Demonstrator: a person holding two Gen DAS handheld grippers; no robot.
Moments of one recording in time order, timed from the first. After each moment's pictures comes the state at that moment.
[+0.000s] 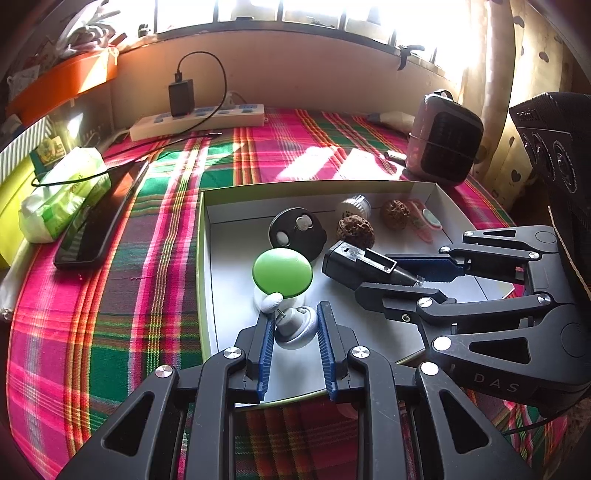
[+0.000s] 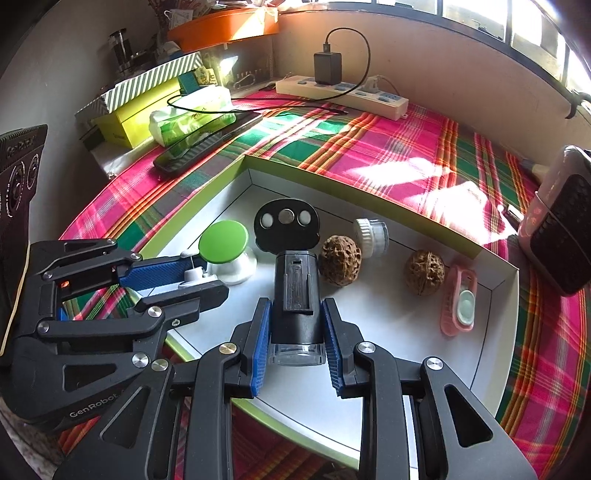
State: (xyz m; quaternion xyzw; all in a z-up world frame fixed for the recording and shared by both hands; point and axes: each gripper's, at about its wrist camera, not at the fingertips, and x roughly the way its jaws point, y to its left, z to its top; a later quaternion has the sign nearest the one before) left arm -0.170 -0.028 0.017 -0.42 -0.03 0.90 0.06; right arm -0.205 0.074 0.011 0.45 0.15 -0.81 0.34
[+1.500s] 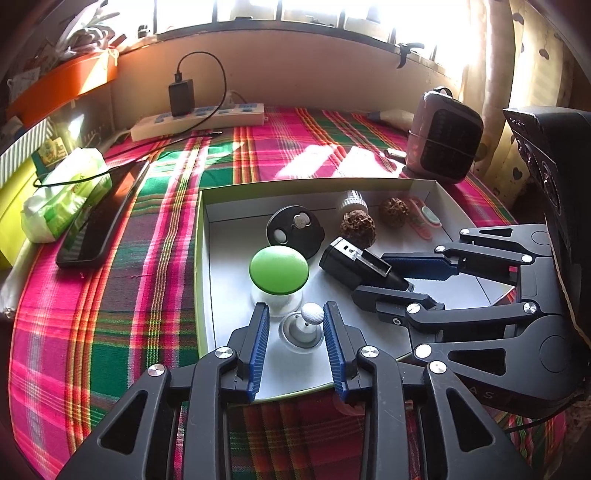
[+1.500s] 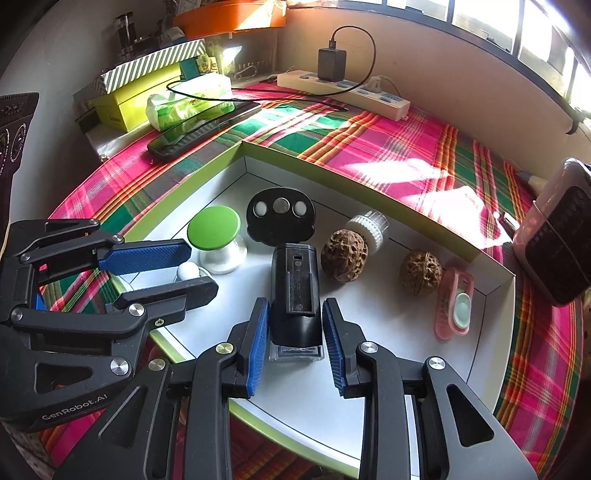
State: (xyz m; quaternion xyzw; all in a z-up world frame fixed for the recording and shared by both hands) left arm -0.167 -0.024 0.017 -0.42 -0.03 0.91 0.06; right arm -0.200 0.070 0.006 0.43 0.19 -0.82 0.33
